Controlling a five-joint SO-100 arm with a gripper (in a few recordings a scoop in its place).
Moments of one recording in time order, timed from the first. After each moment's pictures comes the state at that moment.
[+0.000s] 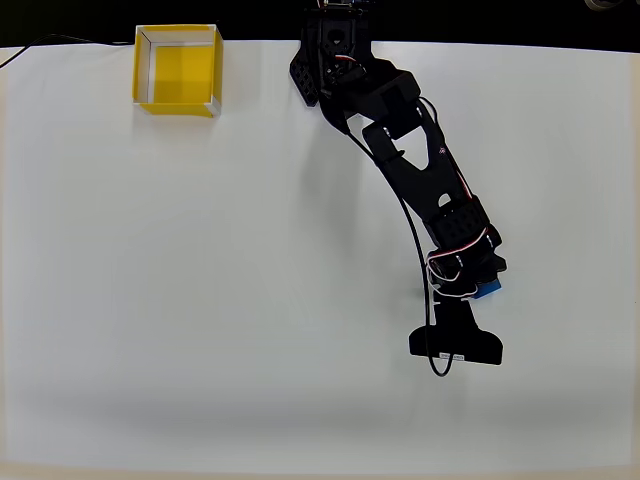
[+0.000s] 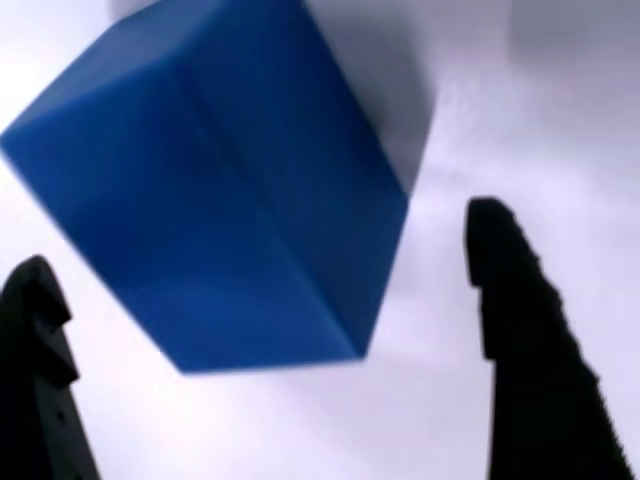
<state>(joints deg) -35.9 66.5 78.8 62.9 -66.3</state>
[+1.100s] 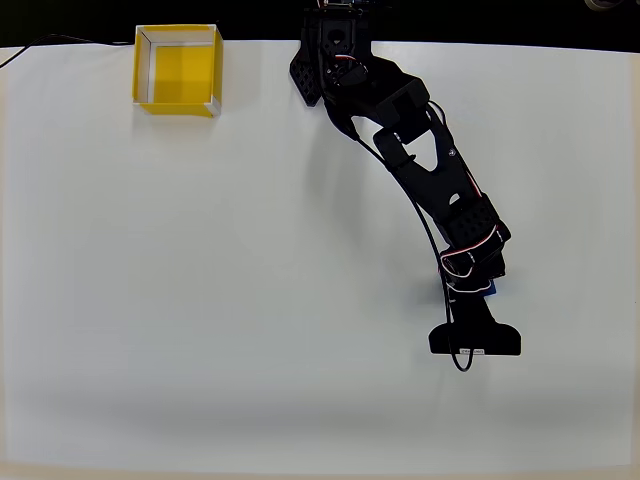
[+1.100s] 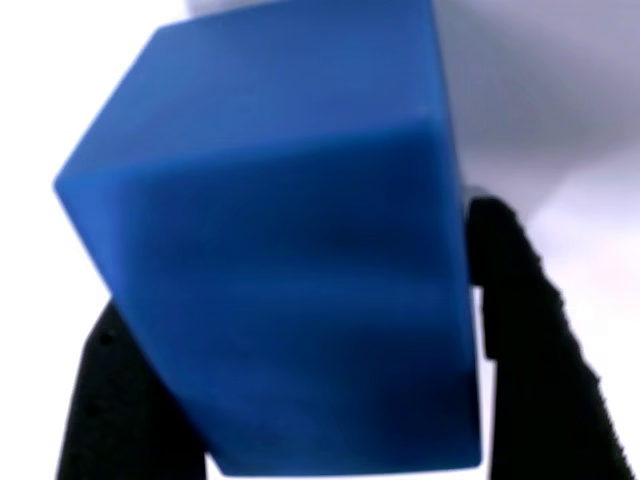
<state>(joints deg) -39.0 62.7 78.6 59.1 -68.6</state>
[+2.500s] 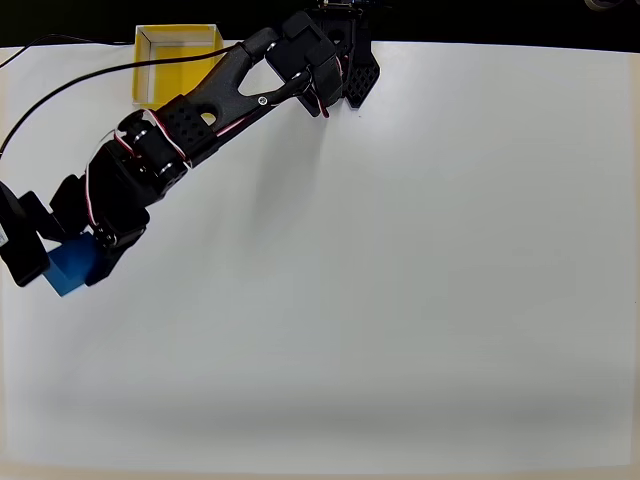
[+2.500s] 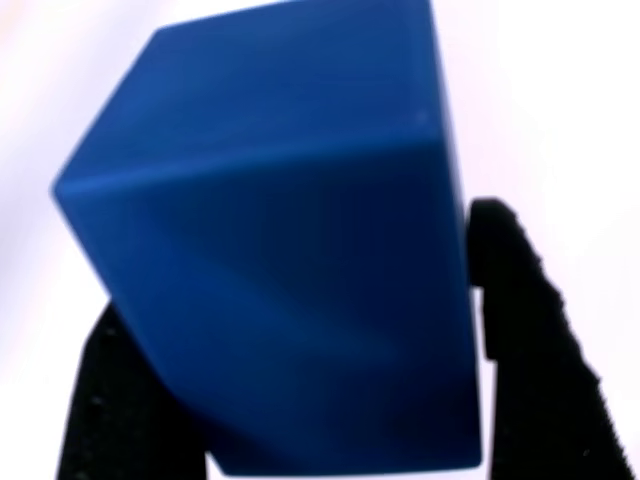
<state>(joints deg) 53.3 90.7 77.0 44.2 -88.6</state>
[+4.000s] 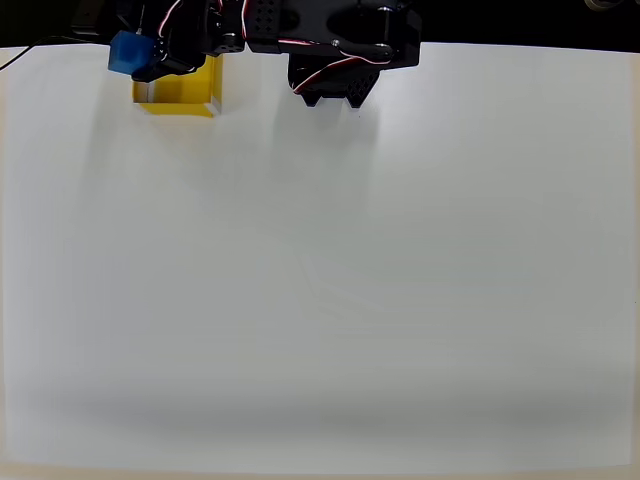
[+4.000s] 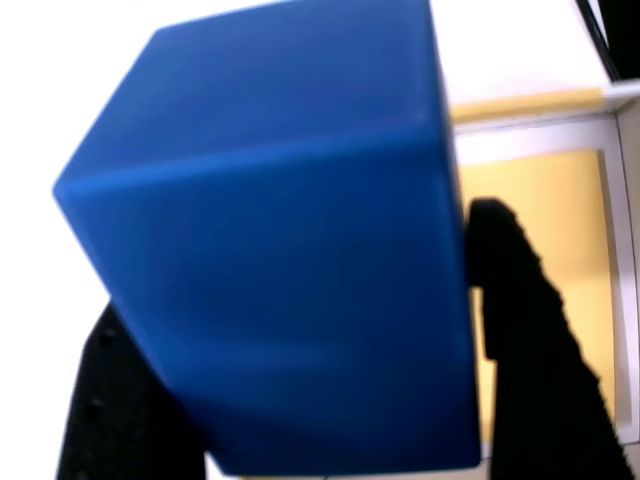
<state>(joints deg) 90.9 141.2 144.1 38.1 -87.1</state>
